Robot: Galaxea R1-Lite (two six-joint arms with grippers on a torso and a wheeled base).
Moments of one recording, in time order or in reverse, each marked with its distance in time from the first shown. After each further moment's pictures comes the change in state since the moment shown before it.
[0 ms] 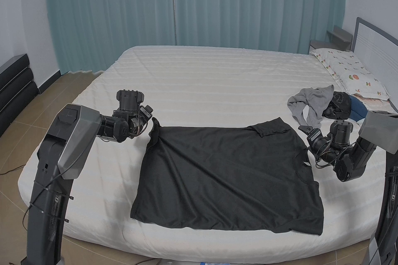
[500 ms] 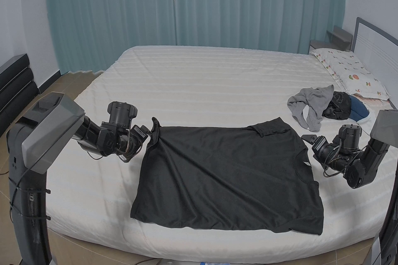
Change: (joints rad) left arm -0.037 -0.290 0.574 -0.059 -0.132 -0.131; right arm -0.003 -0.151 0.236 -0.003 0.050 -0.109
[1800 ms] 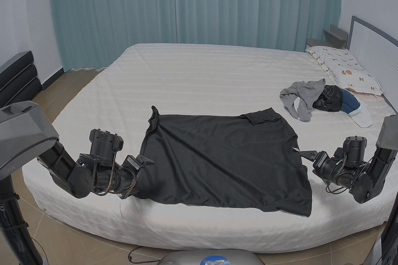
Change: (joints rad) left arm -0.073 -0.260 0.567 -0.295 -0.183 -0.136; right arm 0.036 -0.077 0.198 -0.053 0.034 -0.035
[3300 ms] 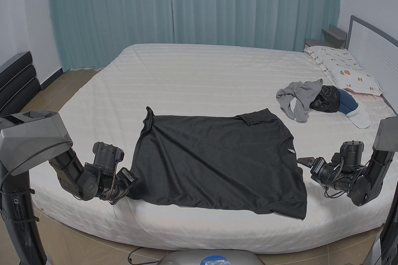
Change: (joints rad) left arm 0.063 0.150 -0.016 0.004 0.192 0.153; right arm 0.017 0.038 0.016 0.000 0.001 -0.026
